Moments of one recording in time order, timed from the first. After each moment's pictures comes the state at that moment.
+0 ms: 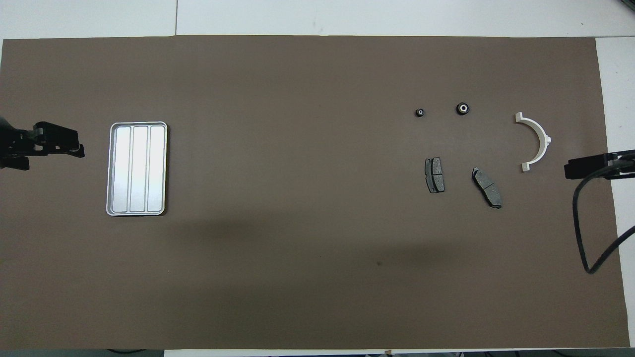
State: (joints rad) left arm -0.02 -0.02 -0.02 -1.64 -0.03 1.61 -0.18; right arm -0.12 -0.15 0.09 -1.70 -0.02 1.60 -0.02
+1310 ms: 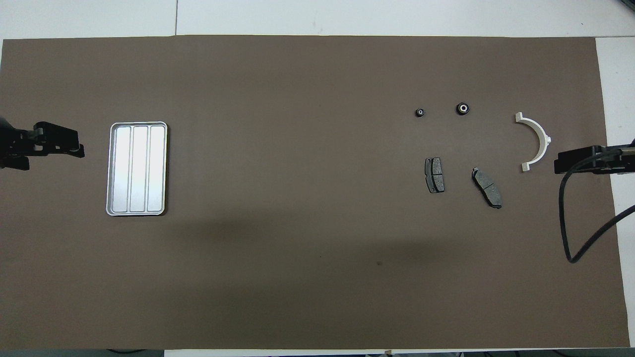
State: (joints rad) left arm -0.02 -0.02 -0.02 -1.64 -0.03 1.61 -0.18; right arm -0.11 -0.13 0.10 -1.70 -0.01 1.59 0.03
